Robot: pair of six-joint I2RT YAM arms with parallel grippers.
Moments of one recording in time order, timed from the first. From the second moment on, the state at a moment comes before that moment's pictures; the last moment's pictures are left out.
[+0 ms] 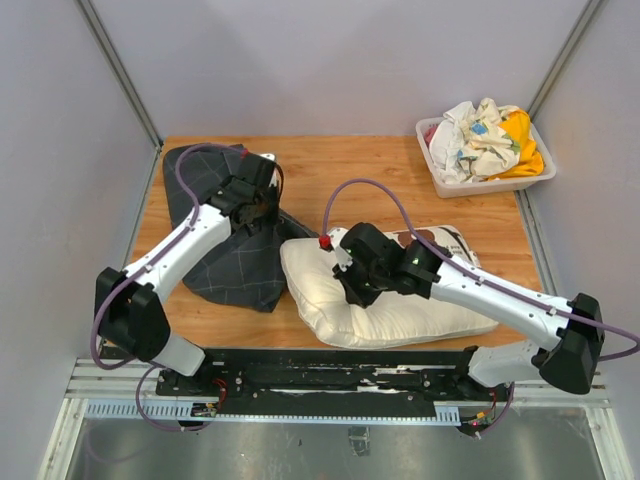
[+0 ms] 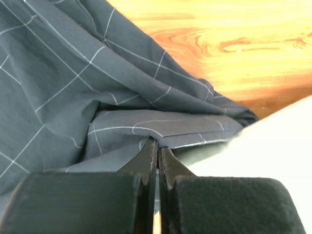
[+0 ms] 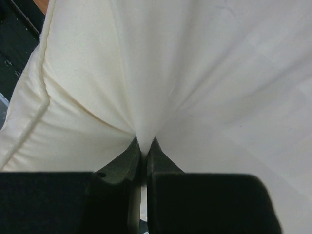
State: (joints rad) left arm -0.46 1.51 1.29 -0.63 -0.15 -0.40; right arm 1.02 1.29 1.16 -0.85 -0.04 0.16
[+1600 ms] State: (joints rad) left arm -0.48 1.25 1.21 -0.71 0.10 -0.48; right arm 0.88 1.89 1.52 -0.61 0.25 0.27
